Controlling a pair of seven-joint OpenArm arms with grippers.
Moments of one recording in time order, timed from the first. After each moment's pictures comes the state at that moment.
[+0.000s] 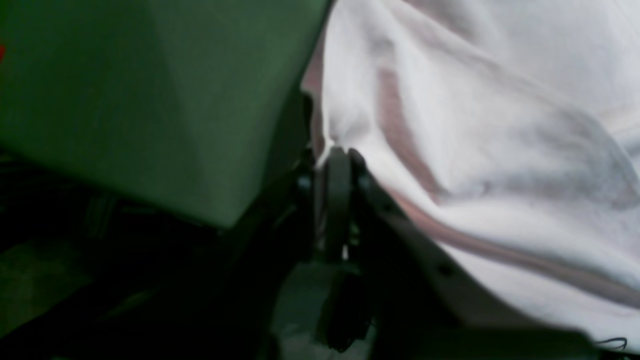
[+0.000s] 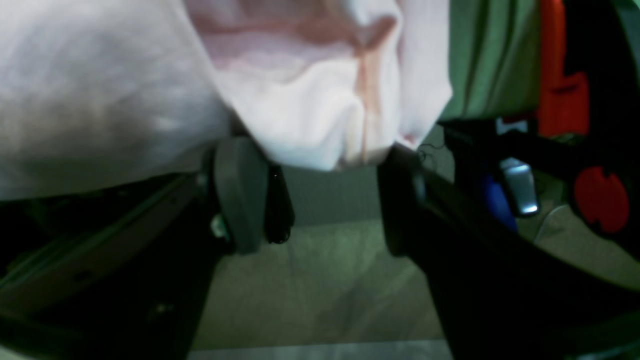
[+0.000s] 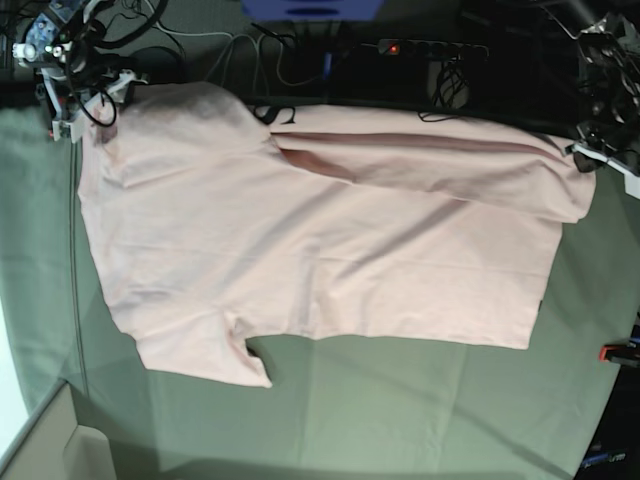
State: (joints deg) left arm 7.7 -9.5 -52.4 78.0 -17.1 -36.3 48.6; right arm -19.2 -8.4 50.8 93.6 -1.5 39.9 -51.4
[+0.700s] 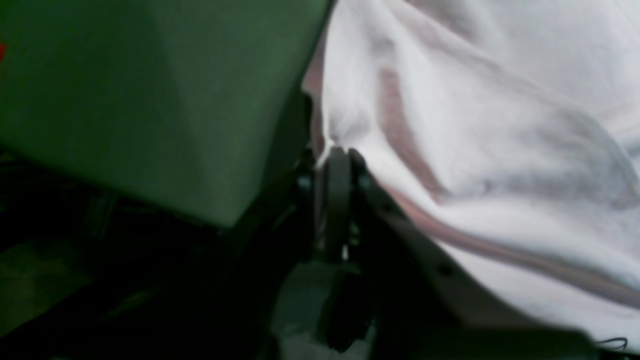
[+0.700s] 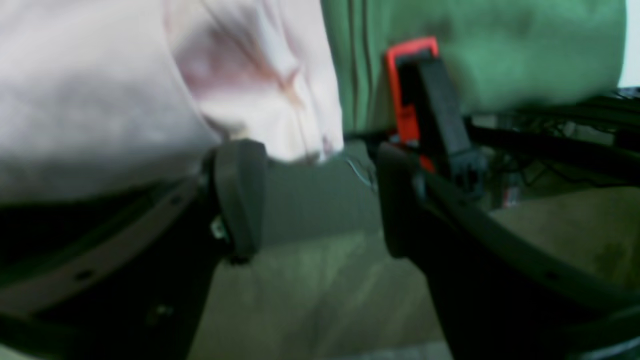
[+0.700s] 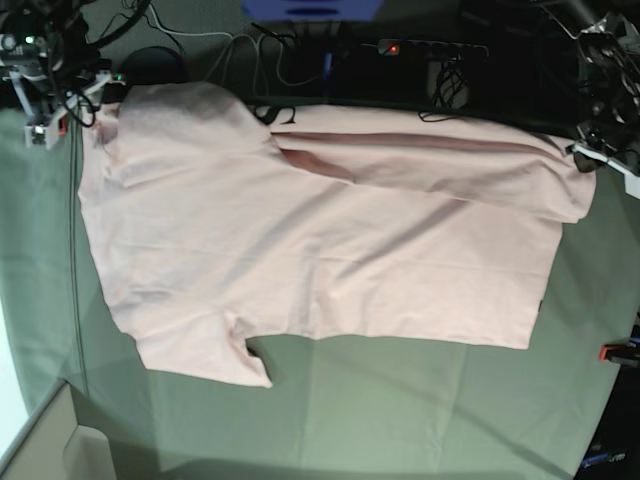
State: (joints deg) left arm 7.7 -9.5 -52.4 78.0 -17.1 -36.3 48.6; right arm -21.9 -9.3 50.6 107.5 -0.5 39.9 -57.3
